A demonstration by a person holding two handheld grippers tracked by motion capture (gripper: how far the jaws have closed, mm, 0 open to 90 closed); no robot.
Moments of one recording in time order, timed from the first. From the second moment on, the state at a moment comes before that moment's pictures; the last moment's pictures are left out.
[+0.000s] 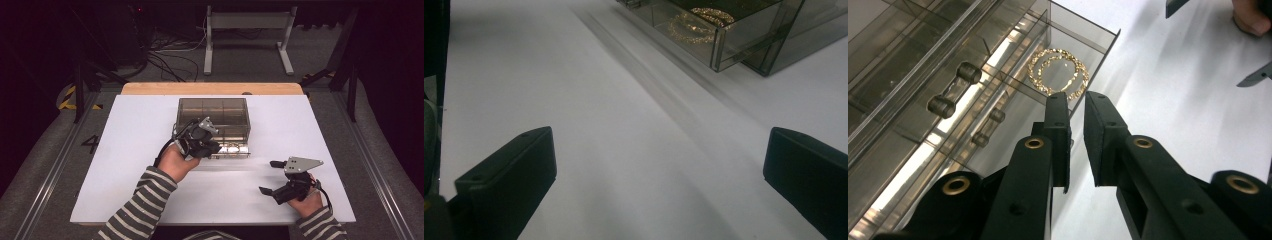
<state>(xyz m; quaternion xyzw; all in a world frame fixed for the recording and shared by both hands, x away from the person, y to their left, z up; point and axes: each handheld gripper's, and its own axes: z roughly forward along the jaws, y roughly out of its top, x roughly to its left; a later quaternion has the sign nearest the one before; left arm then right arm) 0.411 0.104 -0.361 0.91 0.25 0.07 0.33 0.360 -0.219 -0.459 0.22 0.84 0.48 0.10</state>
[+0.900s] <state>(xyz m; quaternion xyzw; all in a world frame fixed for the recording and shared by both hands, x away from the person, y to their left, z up) 0.386 0.145 -0.376 0.90 0.27 0.06 0.34 0.360 -0.220 -0.459 0.22 0.84 0.48 0.10</state>
